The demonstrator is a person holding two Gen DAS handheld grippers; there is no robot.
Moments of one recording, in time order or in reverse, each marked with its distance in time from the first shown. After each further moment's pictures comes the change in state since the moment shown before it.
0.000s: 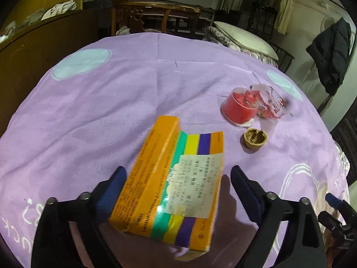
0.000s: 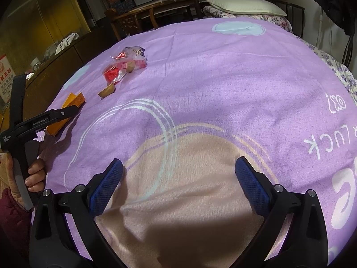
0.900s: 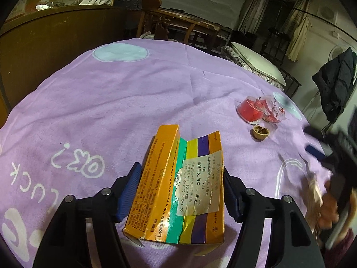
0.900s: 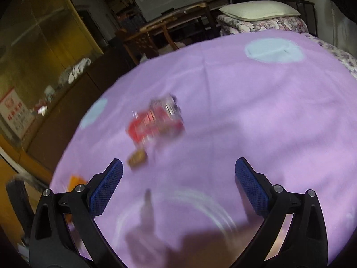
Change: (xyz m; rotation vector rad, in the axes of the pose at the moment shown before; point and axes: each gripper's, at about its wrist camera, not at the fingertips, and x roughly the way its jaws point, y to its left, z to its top) left arm -0.052 0.039 -0.048 -0.146 -0.086 0.005; right arm 0.055 0.043 0.104 0.098 -0.096 0.184
